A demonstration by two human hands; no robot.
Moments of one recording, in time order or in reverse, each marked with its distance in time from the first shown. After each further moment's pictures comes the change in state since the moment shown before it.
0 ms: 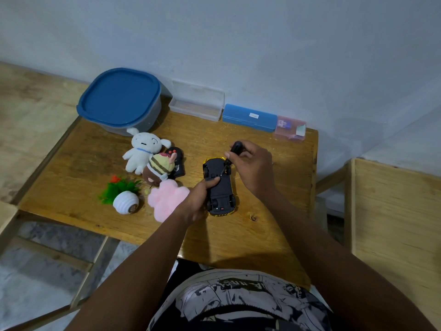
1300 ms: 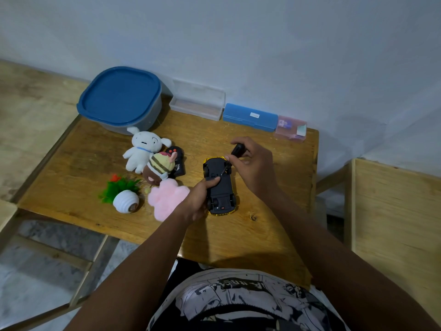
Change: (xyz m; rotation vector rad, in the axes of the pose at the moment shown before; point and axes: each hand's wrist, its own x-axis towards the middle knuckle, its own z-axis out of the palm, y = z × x) left_hand 0.001 -0.002 -0.001 -0.017 0.008 -0.013; right_hand 0.000 0.000 -0.007 -0.060 -0.057 -0.141
